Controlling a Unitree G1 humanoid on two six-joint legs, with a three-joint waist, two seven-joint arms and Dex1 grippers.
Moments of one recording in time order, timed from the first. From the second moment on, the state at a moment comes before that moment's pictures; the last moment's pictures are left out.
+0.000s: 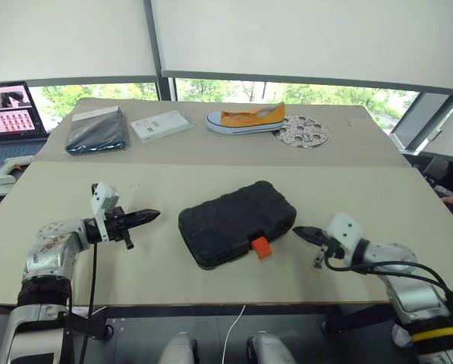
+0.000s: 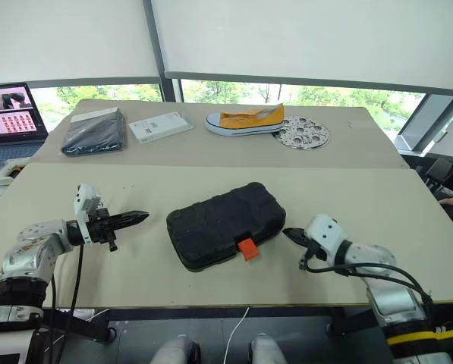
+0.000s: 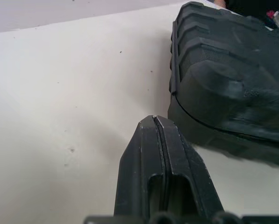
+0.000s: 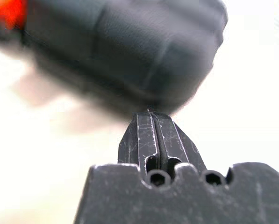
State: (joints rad) left arm -0.48 0.67 0.16 0.43 -0.42 0.33 -1.26; right arm -0.10 -0.71 0.03 0.01 0.17 -0.01 0.82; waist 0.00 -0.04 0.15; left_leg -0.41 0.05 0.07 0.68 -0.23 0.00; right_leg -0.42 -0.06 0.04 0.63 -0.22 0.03
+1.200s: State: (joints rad) left arm -0.71 0.39 -0.26 0.31 -0.19 0.35 -1.18; right arm -0.11 -0.57 0.24 -0.18 0.11 0.14 0.83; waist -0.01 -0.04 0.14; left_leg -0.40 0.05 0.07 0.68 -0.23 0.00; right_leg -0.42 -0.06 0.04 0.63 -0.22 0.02
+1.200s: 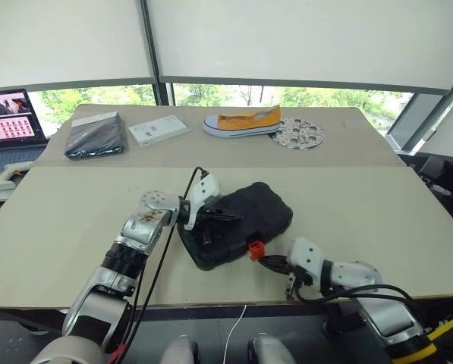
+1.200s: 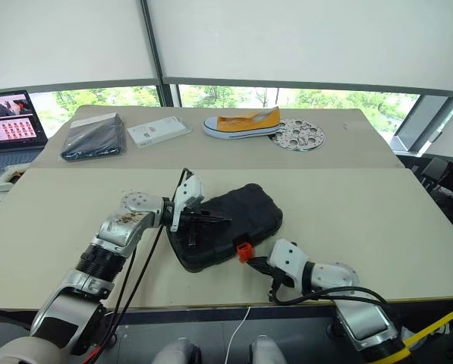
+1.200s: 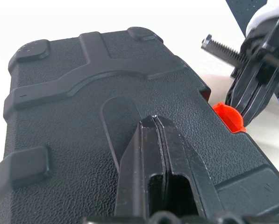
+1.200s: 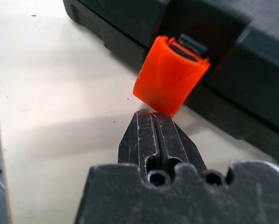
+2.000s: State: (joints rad) left arm -0.70 0.39 -0.24 0.32 -0.18 0.38 -1.16; right arm -0.16 -0.47 0.16 -0.09 0.15 0.11 0.84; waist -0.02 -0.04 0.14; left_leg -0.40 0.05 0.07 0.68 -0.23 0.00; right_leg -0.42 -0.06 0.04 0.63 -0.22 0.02
